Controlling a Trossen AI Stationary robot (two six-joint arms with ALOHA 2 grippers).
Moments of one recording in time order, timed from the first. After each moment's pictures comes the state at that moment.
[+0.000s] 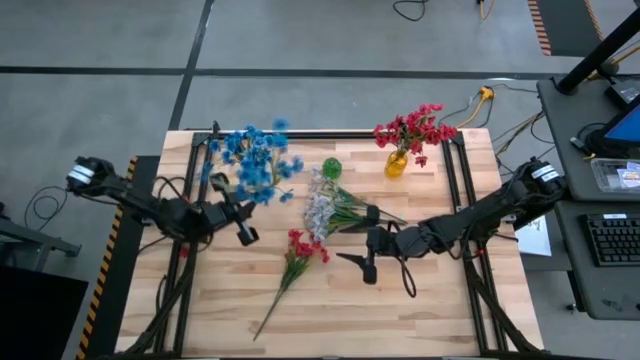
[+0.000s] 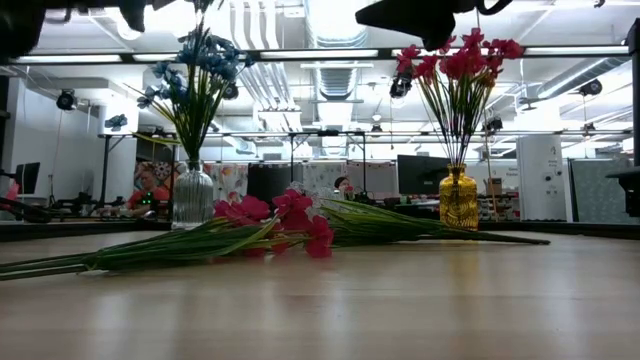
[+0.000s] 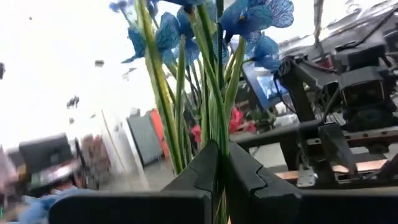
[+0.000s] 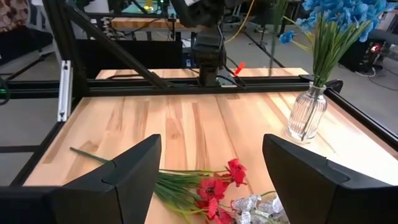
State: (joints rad) left arm -0.38 0.93 0.28 1.15 -0.72 0.66; right arm 0.39 1.44 0.81 0.40 0.47 0.09
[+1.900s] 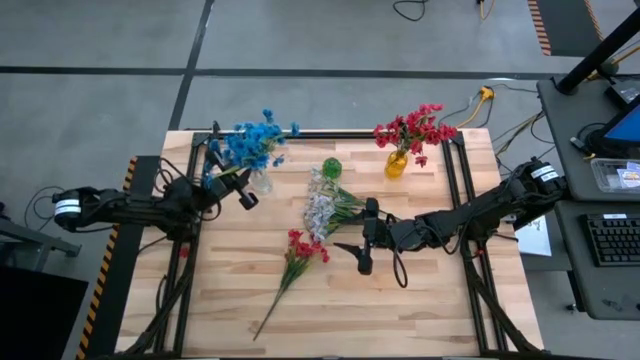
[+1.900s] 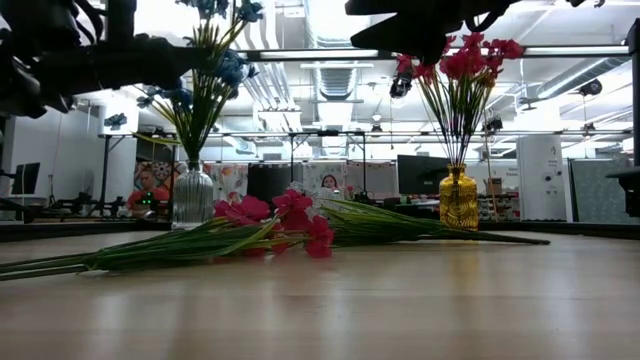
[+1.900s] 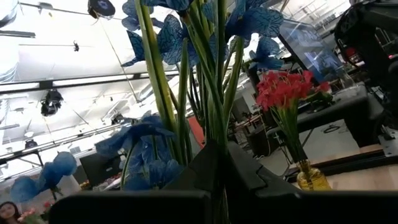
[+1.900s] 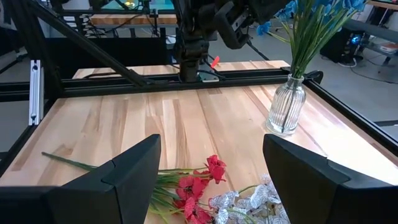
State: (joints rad) left arm 0.27 0.89 0.07 1.26 -0.22 0.57; right arm 0.33 1.44 0.80 0.40 0.47 0.10
